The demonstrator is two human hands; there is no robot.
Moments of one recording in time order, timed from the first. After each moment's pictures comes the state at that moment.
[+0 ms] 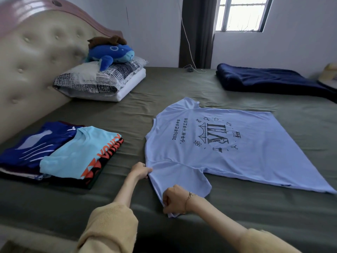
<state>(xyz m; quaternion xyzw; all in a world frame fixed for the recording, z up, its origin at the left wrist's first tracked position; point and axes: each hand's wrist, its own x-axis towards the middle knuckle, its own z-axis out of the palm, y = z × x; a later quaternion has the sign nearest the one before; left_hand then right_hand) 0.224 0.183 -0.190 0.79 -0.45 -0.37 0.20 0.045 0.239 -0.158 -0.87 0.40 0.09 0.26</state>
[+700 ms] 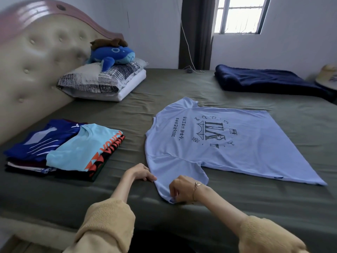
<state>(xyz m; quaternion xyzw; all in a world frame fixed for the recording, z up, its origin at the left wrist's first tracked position) 0.219 0.216 -0.176 0.73 -0.50 -0.45 0.12 0.017 0.235 -0.164 -0.91 0.37 0.07 0.16</state>
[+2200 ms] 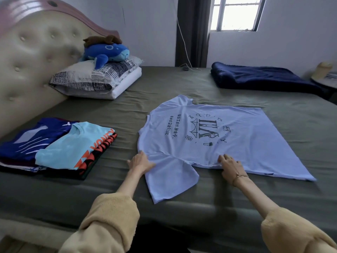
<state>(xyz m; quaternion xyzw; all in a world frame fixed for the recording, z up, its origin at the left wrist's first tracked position) 0.172 0.203 -0.171 0.83 -0.51 -0.19 0.11 -0.135 0.164 -0.192 -0.78 0.63 0.00 -0.02</state>
